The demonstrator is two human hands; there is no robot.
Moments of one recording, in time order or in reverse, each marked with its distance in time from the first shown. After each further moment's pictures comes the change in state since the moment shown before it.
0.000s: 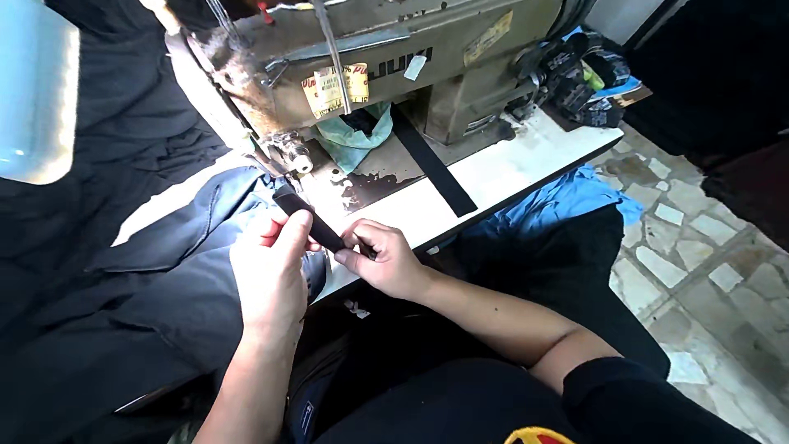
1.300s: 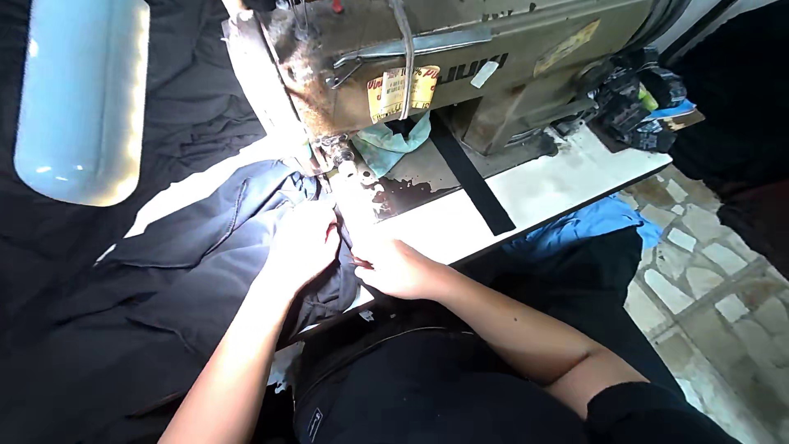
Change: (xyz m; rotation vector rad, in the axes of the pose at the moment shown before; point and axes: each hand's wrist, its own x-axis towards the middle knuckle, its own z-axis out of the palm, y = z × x) left_hand 0.064 -0.078 -0.066 1.090 -0.565 0.389; right_hand 0.045 0.004 0.004 -0.415 -0.736 0.394
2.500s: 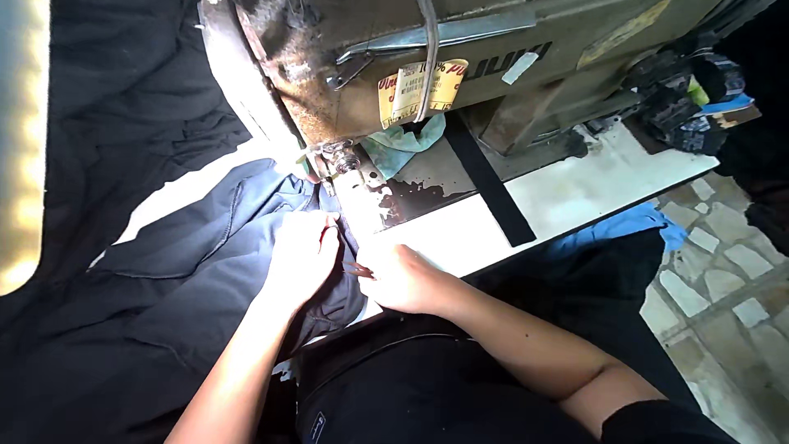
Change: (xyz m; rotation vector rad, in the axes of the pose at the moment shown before) left_hand -0.003 0.007 0.001 -0.101 0.082 -0.180; right_hand 0.011 -0.003 -0.005 0.004 -0.007 0.066
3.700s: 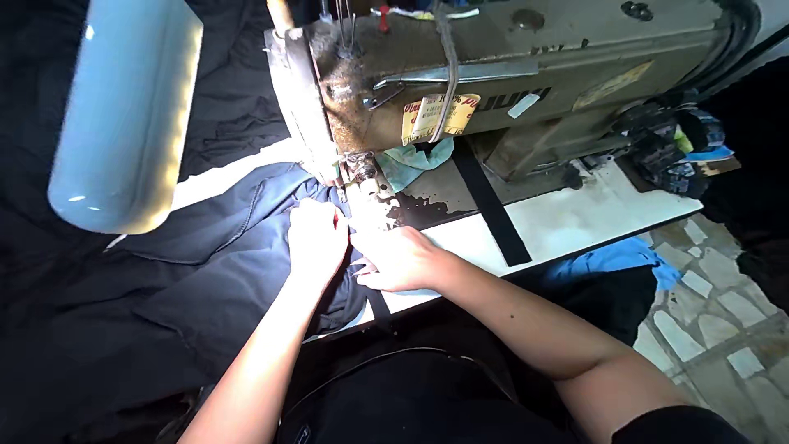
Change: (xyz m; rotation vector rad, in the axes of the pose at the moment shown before) left_hand 0.025 0.013 0.015 0.117 0.068 -0.338; right_hand 0.028 0.011 -0.021 -0.491 -0.125 -0.133
